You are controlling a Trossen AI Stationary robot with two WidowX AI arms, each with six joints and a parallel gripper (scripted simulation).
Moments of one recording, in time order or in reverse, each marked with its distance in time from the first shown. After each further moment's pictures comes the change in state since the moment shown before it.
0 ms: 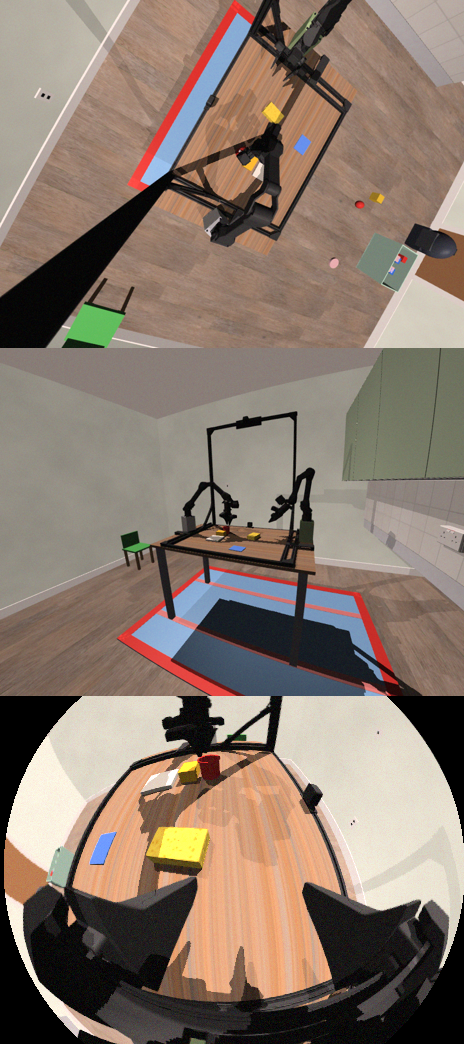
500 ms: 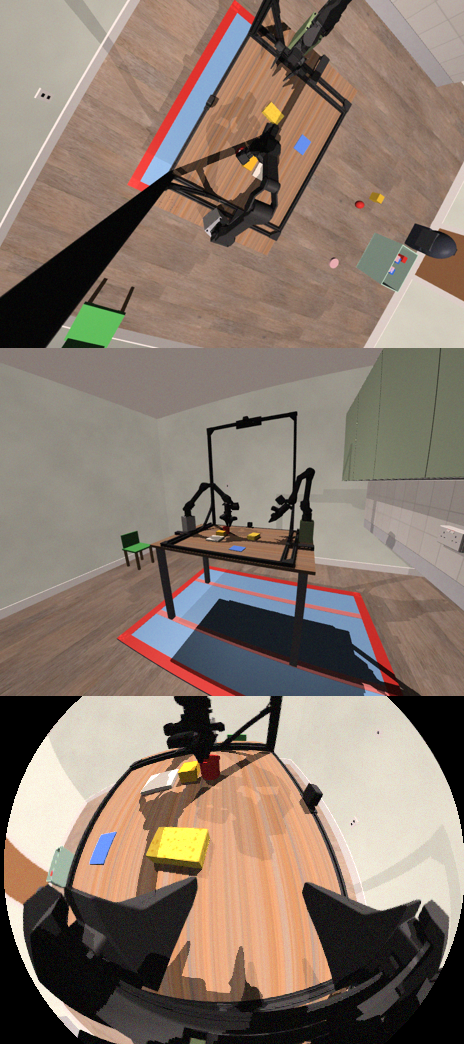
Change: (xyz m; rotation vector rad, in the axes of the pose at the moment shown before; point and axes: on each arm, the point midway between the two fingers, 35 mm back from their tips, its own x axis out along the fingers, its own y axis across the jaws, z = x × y) left arm 0.000 0.000 0.000 0.000 0.000 0.000; right arm 0.018 0.003 -0.001 0.000 0.004 0.008
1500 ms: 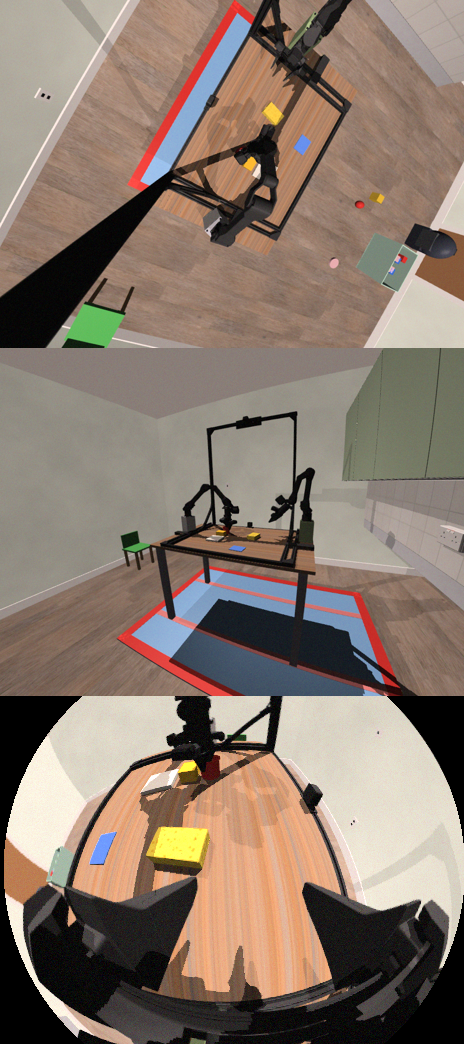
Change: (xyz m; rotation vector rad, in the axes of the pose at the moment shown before) left arm 0.000 0.000 0.000 0.000 0.000 0.000; right arm 0.031 -0.003 0.002 0.000 -0.005 -0.010
